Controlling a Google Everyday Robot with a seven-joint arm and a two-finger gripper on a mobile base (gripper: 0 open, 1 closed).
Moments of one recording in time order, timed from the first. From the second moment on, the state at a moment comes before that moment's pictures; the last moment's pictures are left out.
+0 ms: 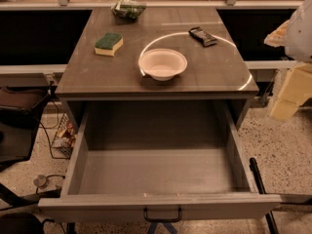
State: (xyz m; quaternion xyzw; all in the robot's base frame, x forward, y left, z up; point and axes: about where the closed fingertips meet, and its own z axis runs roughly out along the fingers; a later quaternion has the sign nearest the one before) arm 0.438 -0.216 0.979 -0.60 0.78 -0.04 0.16
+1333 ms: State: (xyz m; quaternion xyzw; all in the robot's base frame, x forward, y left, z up) arm 0.536 -0.276 1.004 -0.41 0.84 0.02 0.36
